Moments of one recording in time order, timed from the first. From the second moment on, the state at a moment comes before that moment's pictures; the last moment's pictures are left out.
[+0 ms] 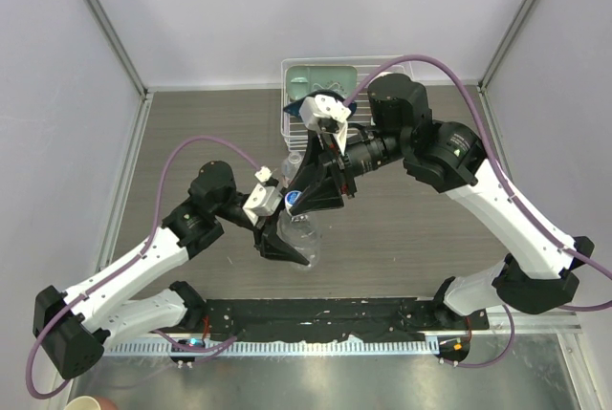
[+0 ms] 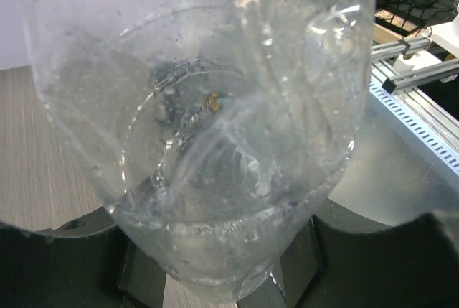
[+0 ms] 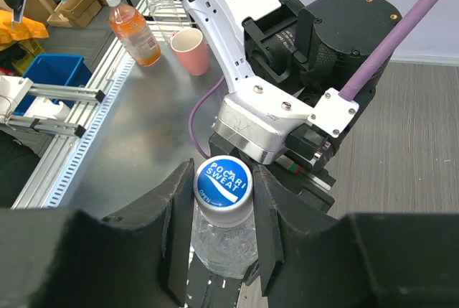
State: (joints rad) left arm -0.75 0.97 0.78 0.15 1.25 -0.03; right arm 0.89 1.40 1.87 -0.77 -0.95 -0.09
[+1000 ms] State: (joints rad) left arm -0.72 0.97 0.73 0.07 0.50 0.01; right arm 0.88 1.24 1.44 -0.39 -0.14 0.26
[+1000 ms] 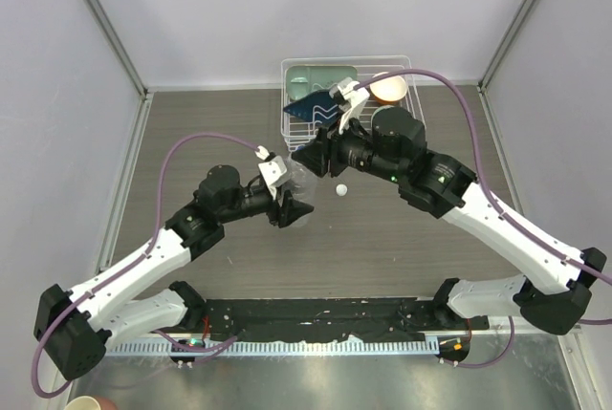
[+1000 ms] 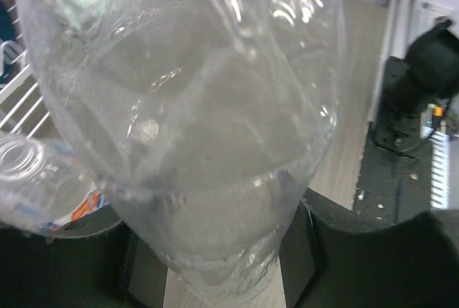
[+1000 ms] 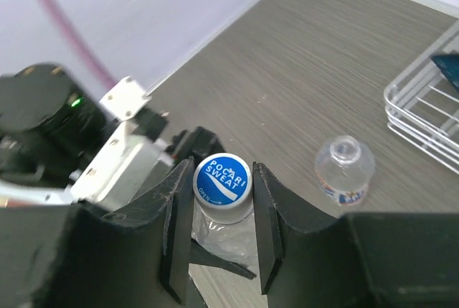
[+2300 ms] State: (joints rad) left arm -0.73 0.91 0.70 0.20 0.92 -0.09; right arm 1.05 1.24 1.91 -0.90 -0.30 0.05
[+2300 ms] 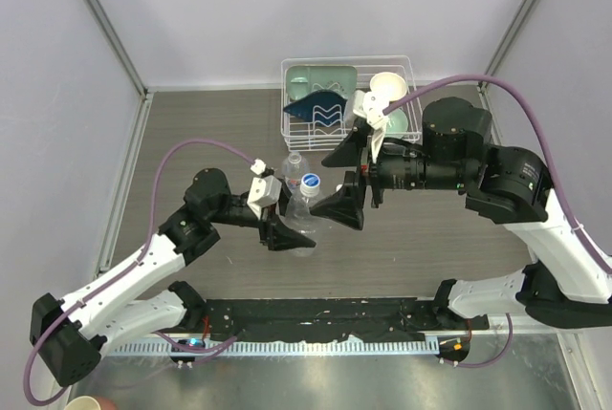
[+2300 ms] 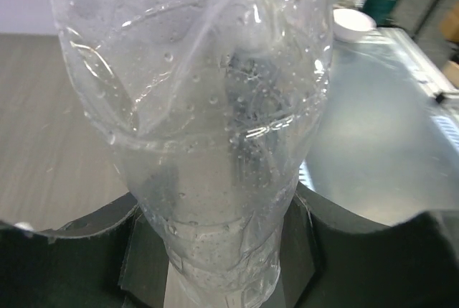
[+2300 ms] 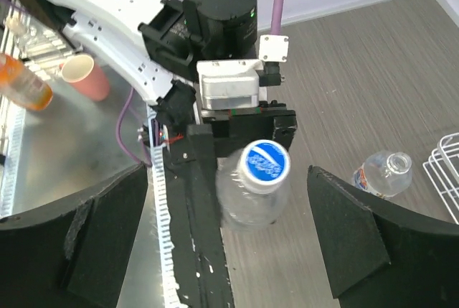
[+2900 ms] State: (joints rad) left arm -0.77 0.93 0.77 0.19 1.20 -0.12; right arm 1.02 1.28 1.93 -0.85 -0.60 -0.06
